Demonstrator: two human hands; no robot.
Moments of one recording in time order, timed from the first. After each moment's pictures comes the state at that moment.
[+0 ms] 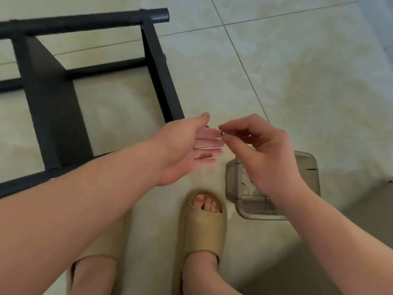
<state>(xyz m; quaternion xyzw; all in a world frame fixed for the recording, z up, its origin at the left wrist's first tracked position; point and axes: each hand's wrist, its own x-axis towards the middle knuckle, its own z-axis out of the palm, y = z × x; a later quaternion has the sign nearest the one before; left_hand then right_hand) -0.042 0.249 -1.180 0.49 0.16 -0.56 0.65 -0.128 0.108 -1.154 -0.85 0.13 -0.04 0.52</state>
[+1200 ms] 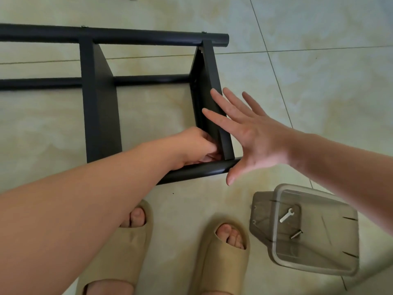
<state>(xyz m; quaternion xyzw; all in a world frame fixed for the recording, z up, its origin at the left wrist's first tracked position) 0.028 0.286 -1.247 0.66 0.04 -0.50 0.55 0.018 0.114 -1.198 -0.92 -0.27 0.27 -0.02</state>
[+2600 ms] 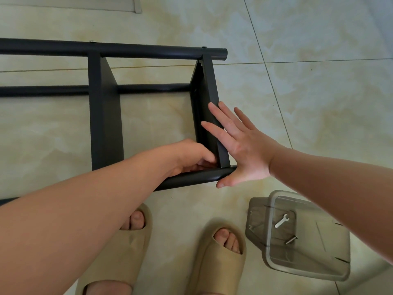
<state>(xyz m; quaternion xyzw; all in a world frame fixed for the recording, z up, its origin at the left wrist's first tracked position) 0.028 0.290 -1.254 0.60 0.10 -0.56 0.56 0.012 0.110 -1.220 -0.94 -0.30 0.19 -0.02</state>
